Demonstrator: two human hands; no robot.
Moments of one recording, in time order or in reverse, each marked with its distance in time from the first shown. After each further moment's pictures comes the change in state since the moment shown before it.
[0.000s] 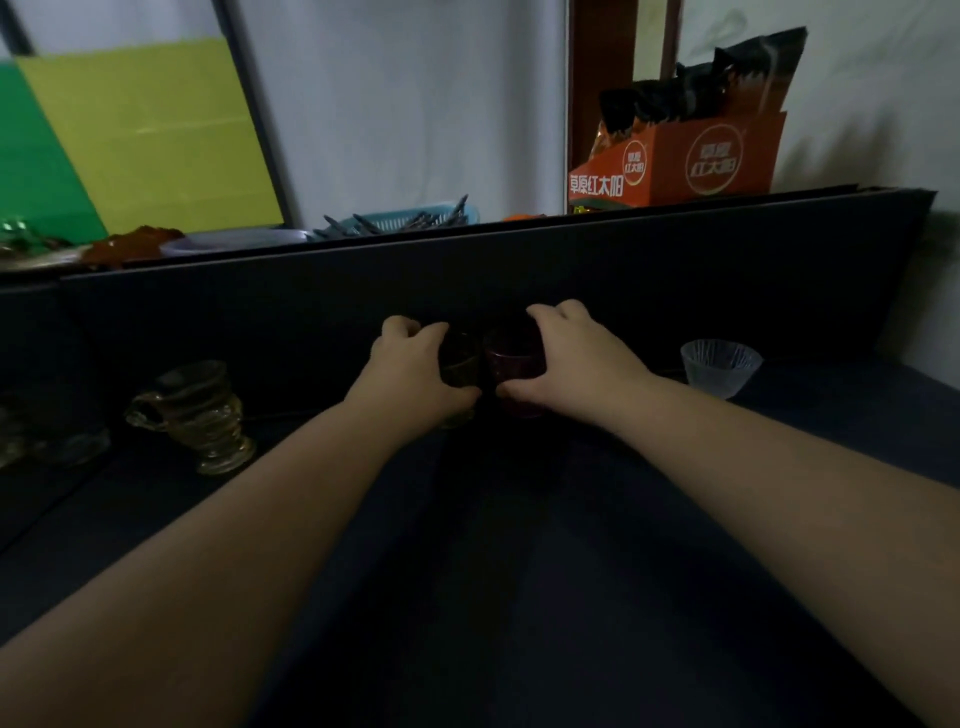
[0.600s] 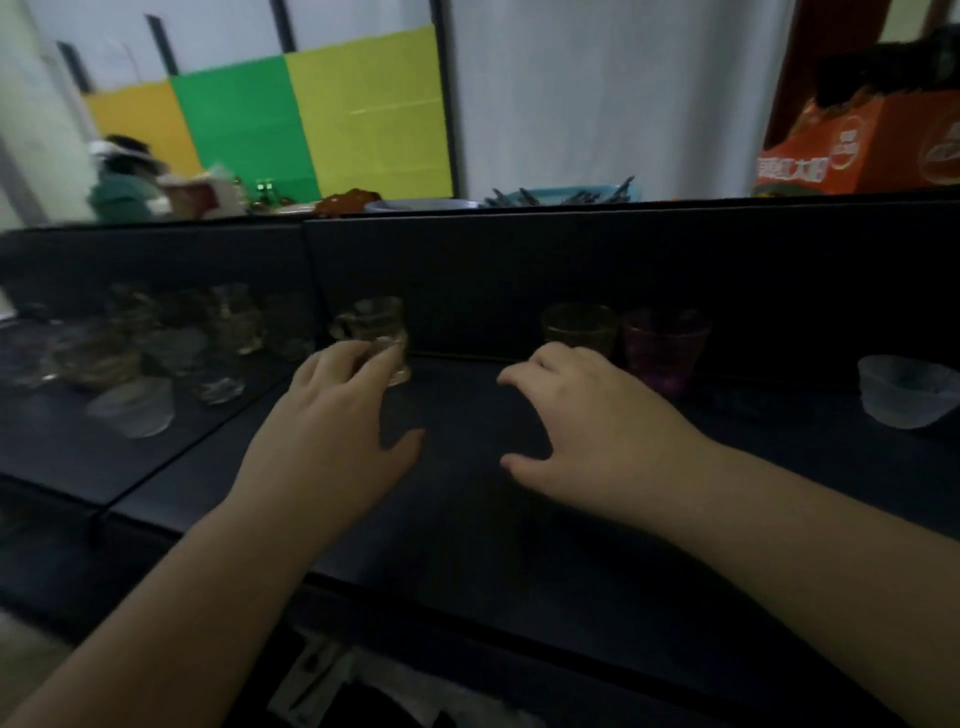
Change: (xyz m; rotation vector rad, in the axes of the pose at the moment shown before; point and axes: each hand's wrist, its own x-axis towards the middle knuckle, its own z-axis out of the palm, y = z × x) left_hand -0.195 -0.055 -0.069 0.393 0.283 -0.196; right_hand -0.097 -0.101 -0.006 -0.038 -0.123 -0.621
